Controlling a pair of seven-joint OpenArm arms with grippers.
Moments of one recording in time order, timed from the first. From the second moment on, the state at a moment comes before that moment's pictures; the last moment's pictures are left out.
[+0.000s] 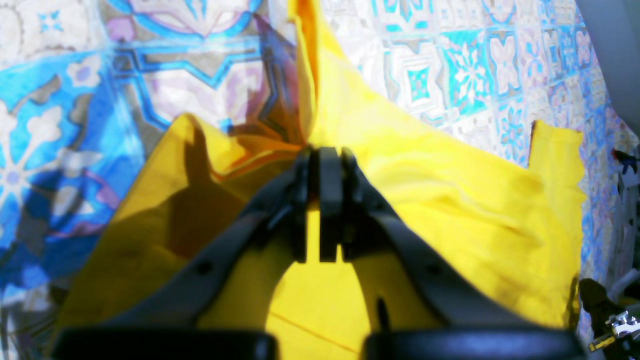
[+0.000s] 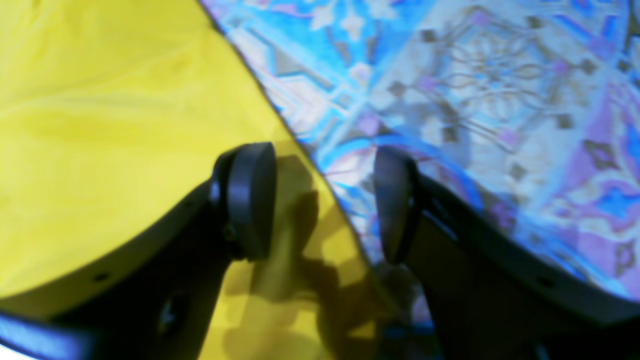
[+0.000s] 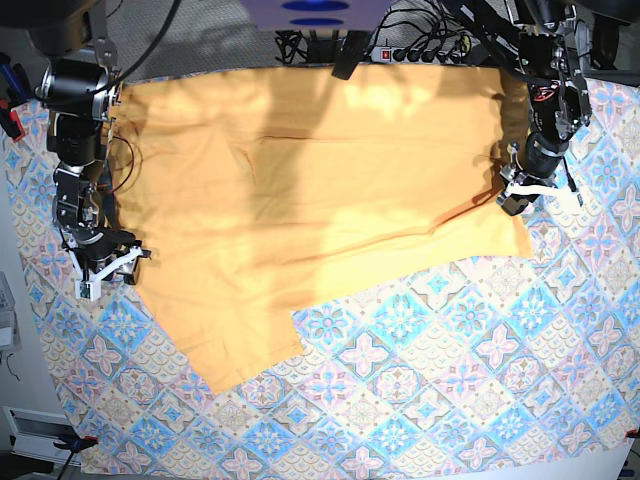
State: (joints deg) left arm 17.4 -13.9 -20.2 87.6 -52.6 -1.0 32.2; right arm 21.2 20.8 10.1 29.7 8.5 22.1 -4.0
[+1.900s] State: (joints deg) left arm 19.5 -14.0 -20.2 90.6 -52.6 -0.9 32.4; right arm 2.1 20.4 13.7 59.9 8.9 25.7 -12.6
